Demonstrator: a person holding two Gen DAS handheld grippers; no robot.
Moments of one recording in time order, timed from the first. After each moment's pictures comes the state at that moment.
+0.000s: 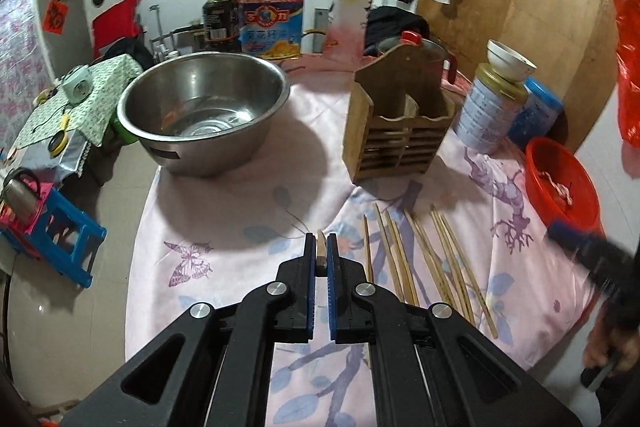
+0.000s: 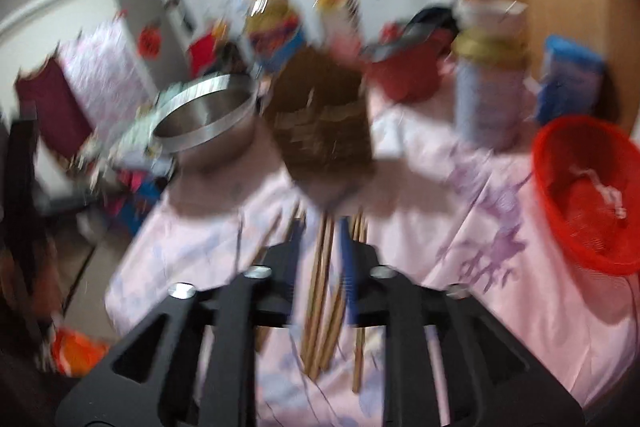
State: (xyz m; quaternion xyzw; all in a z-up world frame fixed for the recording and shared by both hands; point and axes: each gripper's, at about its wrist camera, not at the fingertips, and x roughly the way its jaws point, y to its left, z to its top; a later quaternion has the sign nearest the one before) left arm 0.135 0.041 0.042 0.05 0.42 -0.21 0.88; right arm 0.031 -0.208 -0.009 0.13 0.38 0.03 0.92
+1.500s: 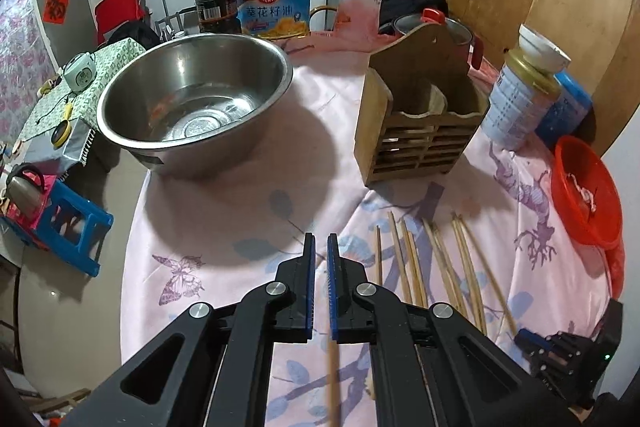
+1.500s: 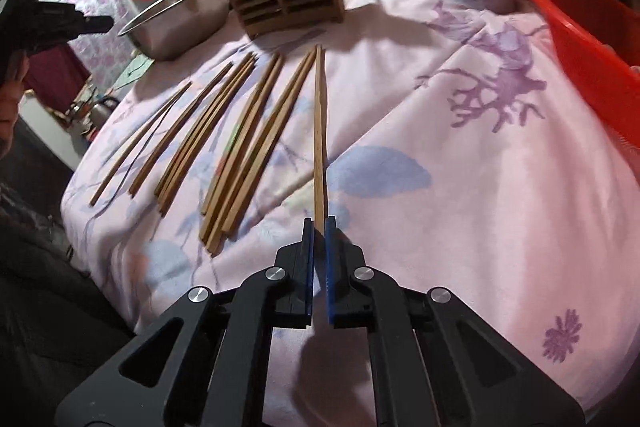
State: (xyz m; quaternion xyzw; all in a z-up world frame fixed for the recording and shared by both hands) left arm 0.187 0.010 0.022 0.08 0.46 -0.19 0.86; right arm -0.013 -0.227 -0.115 0.14 0.43 0.02 0.89
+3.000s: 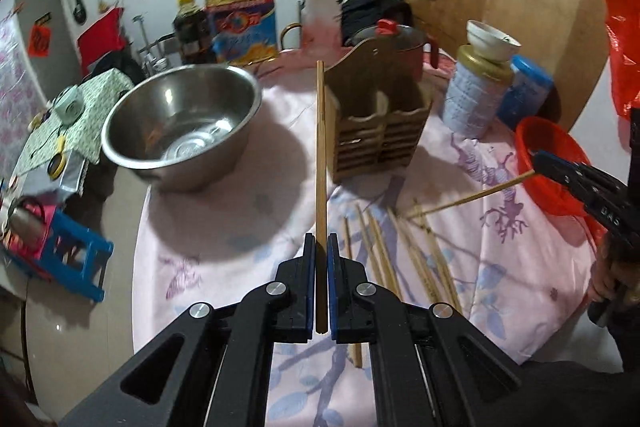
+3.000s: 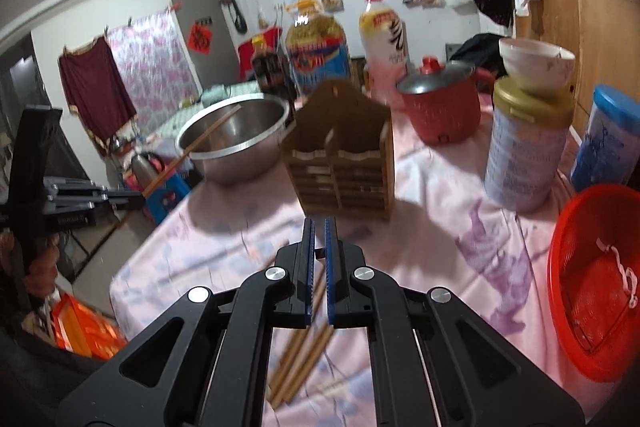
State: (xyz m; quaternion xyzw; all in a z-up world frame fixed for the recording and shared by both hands) left arm 0.132 0.001 0.065 0.11 0.43 -0.24 0.86; right arm 0.064 -0.249 0.040 0.12 0.29 0.09 0.95
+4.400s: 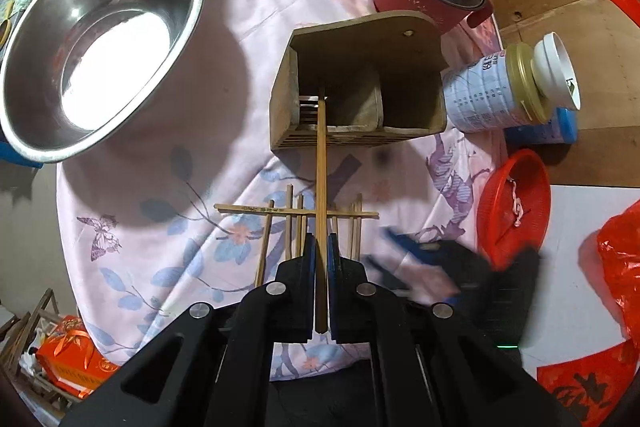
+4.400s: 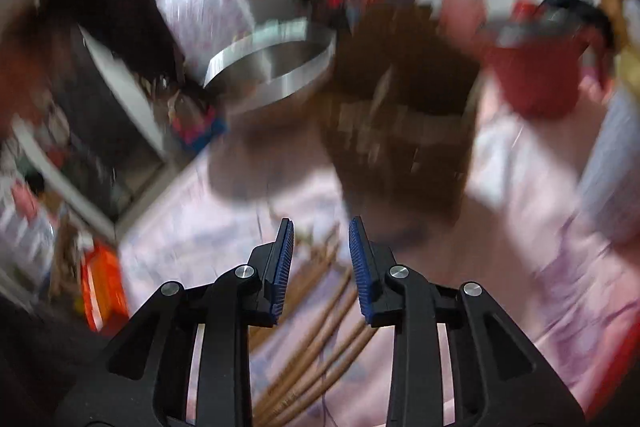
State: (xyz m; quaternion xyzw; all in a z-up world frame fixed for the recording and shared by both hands) left arm 0.306 -0.083 0.047 -0.01 0.72 -0.21 0.66; right arm 0.183 -0.212 -0.055 0.07 0.42 0.24 0.87
